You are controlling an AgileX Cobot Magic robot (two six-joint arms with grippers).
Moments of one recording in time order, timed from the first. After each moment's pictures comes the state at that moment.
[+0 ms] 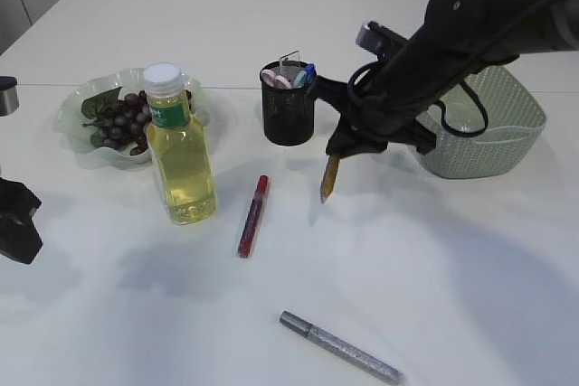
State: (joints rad) left arm -0.22 1.42 -0.90 -0.10 0.92 0.00; right arm 0.33 1.97 -1.42 0.43 0.63 0.29
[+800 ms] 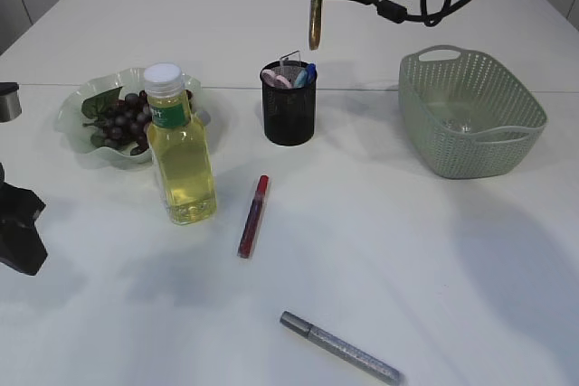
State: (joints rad) left arm -0.22 1.42 -0.90 -0.17 0.96 0.00; right arm 0.16 2.19 -1.97 1.09 0.67 -0.81
